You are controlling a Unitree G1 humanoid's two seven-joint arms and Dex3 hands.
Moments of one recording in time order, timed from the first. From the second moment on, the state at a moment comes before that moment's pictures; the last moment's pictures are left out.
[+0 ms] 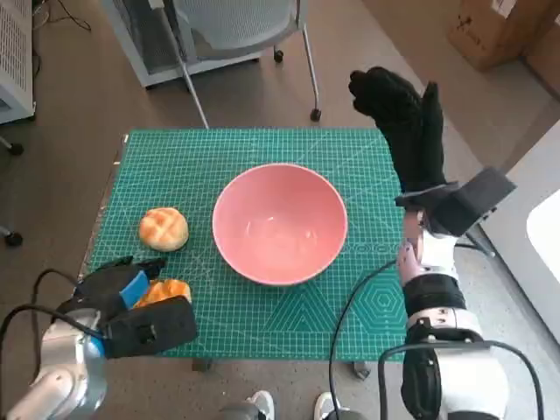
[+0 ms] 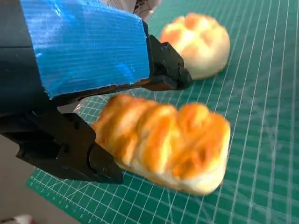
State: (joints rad) left arm -0.07 0.87 -0.41 -0.32 0.73 0.72 -0.44; right arm -1.02 -0.10 -0.28 1.20 0.20 -0.77 0.50
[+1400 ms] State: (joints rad) left arm -0.21 0.77 -0.04 -0.64 0.70 0.53 -0.51; right arm -1.01 -0.11 -0.29 1.20 0.19 -0.76 0.52
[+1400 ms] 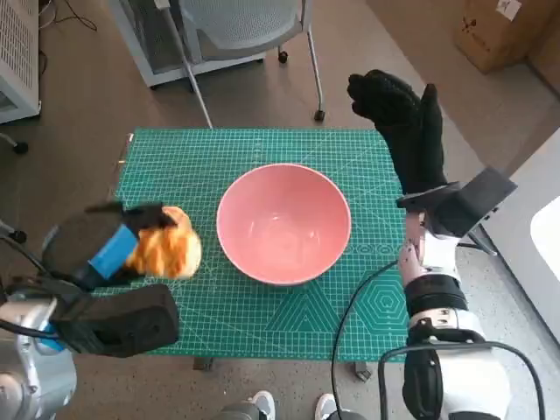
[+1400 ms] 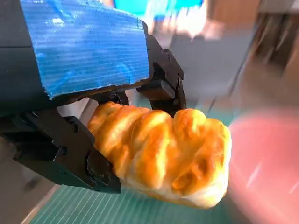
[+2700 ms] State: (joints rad) left arm -0.74 0.39 -0.34 0.03 0.62 0.26 -0.52; right arm -0.95 -0.15 -0.30 1.16 0.20 -0.77 0.52
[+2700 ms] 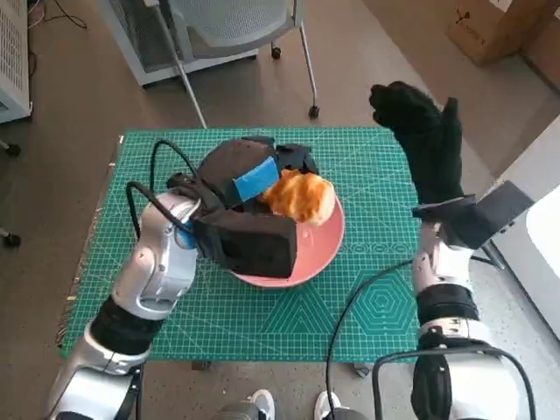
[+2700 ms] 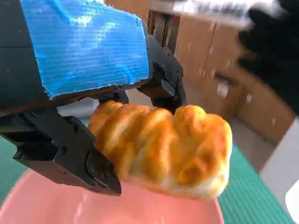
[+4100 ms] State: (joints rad) left arm -0.45 0.69 -0.03 -0.45 0.59 0.38 -0.65; right arm -0.94 -0.13 -0.30 1.17 0.21 -0.76 0.52
